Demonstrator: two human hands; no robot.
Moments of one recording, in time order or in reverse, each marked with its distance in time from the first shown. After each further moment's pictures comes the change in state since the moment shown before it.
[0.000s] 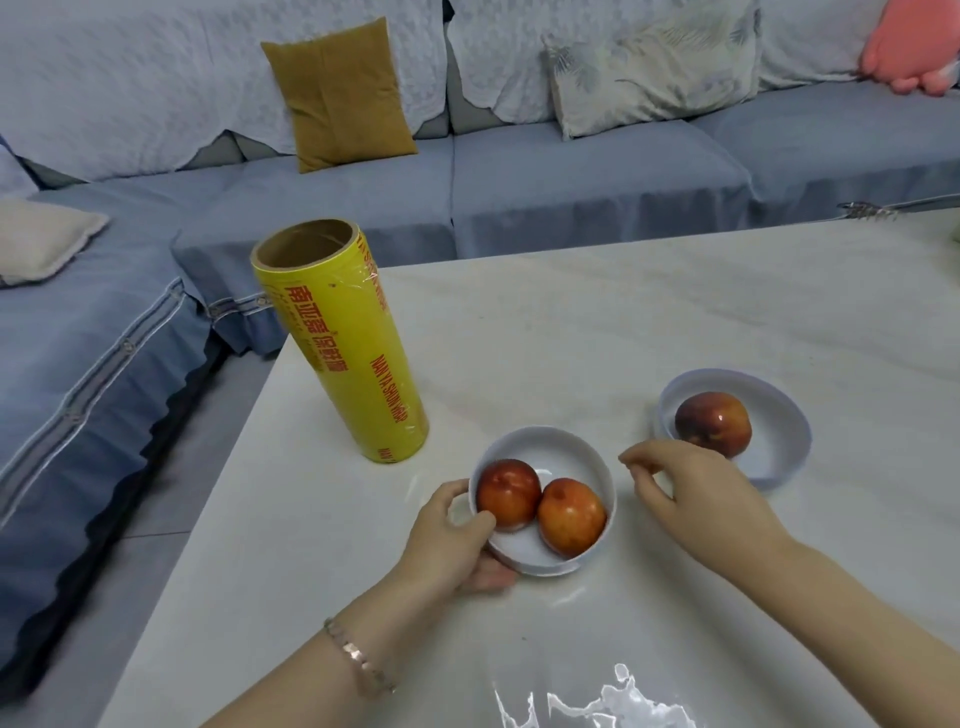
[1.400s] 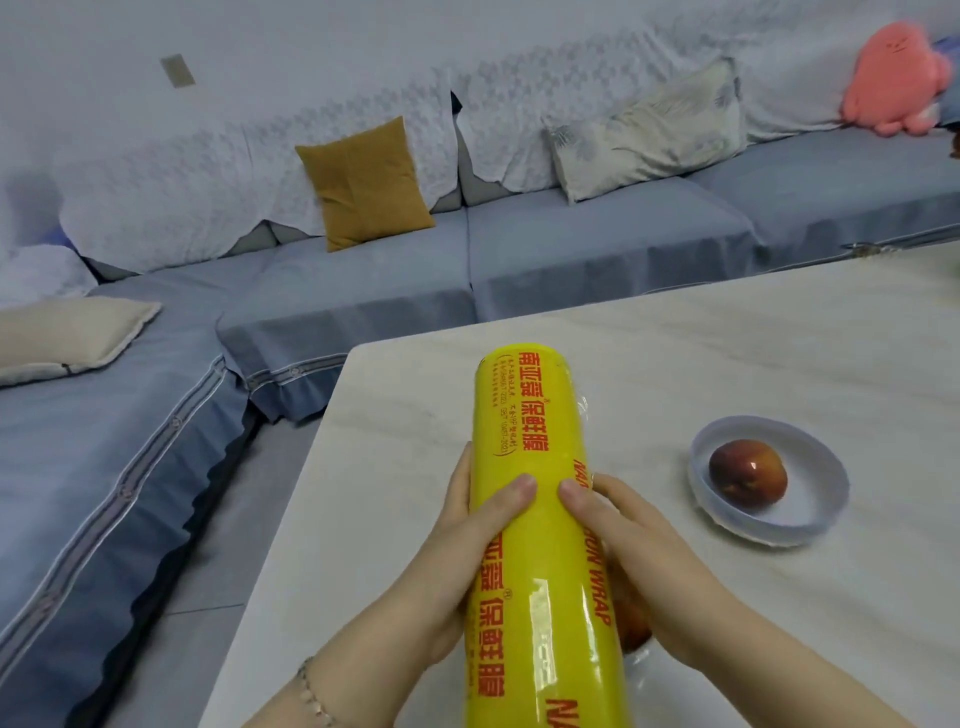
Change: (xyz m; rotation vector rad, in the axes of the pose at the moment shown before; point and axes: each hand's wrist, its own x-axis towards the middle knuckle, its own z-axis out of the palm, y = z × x) left_hand -0.053 0.072 -0.035 -0.180 -0.282 0.226; right_hand -0.011 -0.111 -0.008 1.415 -0.283 0.322
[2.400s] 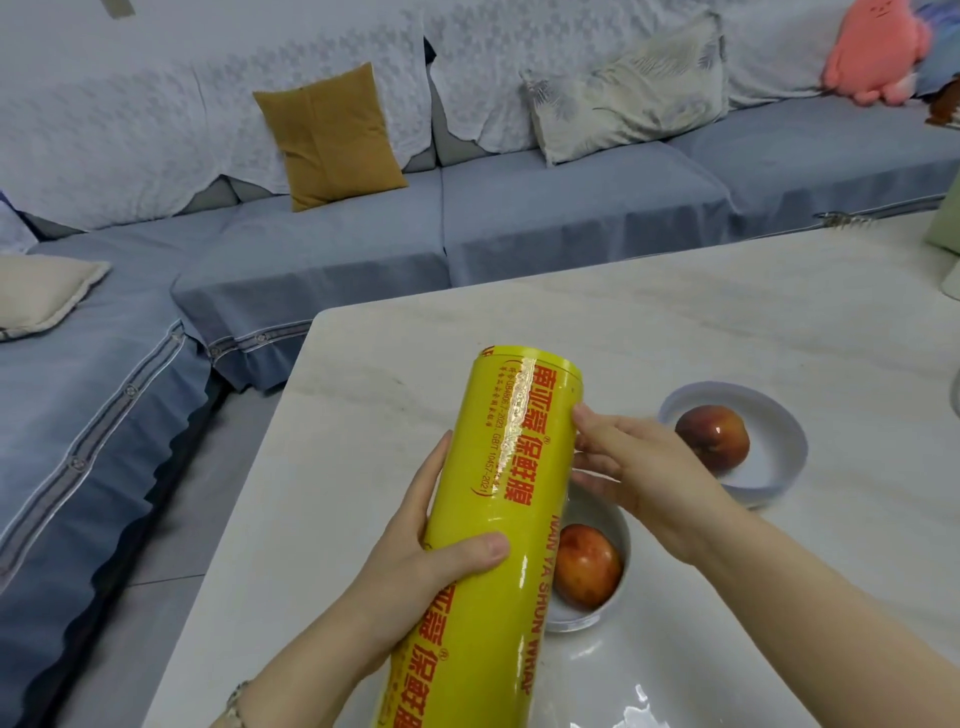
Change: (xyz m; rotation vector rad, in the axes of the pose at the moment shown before) left_hand -0.004 -0.034 -0.017 0.156 -0.072 0.069; right_hand 0.030 -0.014 -0.038 -0.018 0.115 -0.026
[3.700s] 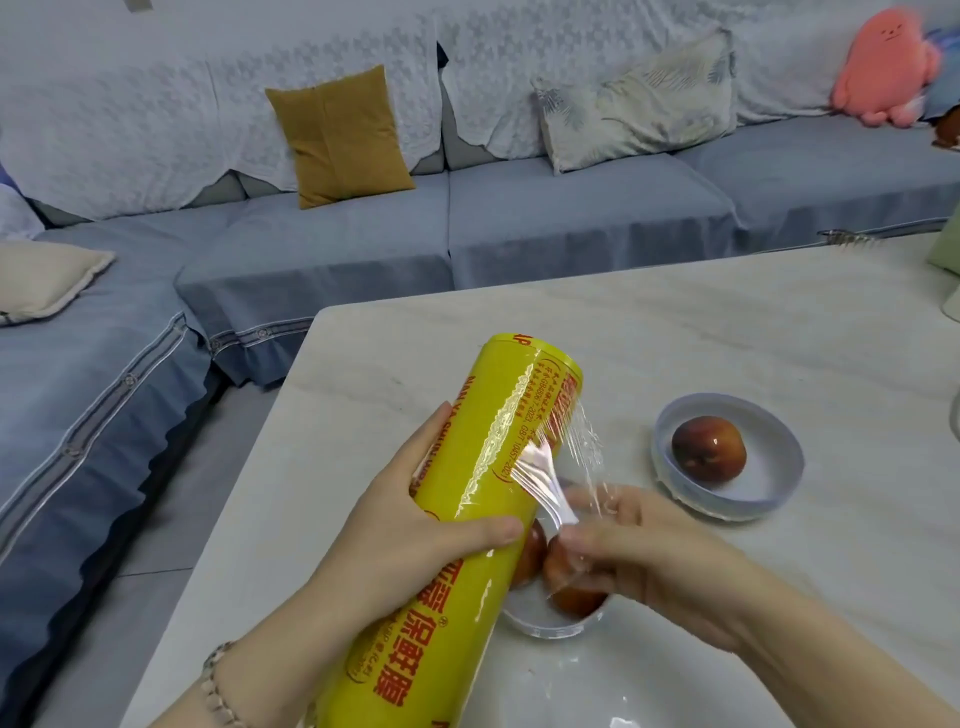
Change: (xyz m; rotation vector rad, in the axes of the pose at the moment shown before) left_hand 0.001 0.029 0.006 0.405 0.243 0.063; right_hand -0.041 0.009 -0.008 -0.022 -0.346 0.178
